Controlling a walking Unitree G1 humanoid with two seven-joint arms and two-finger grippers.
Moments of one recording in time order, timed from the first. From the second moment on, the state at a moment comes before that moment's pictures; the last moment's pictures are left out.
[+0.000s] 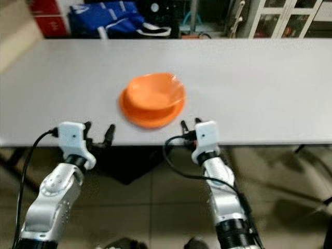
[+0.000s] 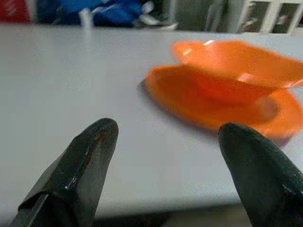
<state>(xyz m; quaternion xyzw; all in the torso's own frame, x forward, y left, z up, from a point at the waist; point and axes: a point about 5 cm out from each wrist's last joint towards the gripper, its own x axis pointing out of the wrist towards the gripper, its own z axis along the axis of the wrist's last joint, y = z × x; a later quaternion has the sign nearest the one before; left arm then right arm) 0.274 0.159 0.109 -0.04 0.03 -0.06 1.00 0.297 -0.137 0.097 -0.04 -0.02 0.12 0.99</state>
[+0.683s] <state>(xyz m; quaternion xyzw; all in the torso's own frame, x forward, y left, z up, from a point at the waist) 0.284 0.166 0.094 -0.02 0.06 -0.04 1.00 0.281 -0.151 0.067 -0.03 0.03 0.10 0.99</state>
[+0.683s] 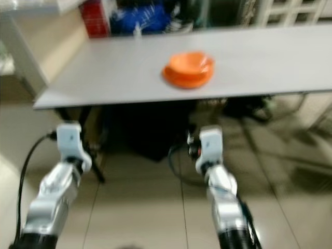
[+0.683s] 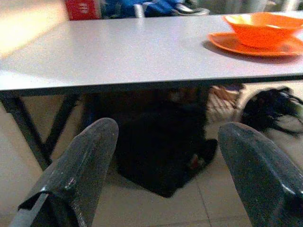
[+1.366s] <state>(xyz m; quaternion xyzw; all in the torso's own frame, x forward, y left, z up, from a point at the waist) 0.285 0.155 0.099 0.00 0.03 -0.04 1.00 0.277 -0.143 0.067 -0.04 0.02 0.14 0.99</state>
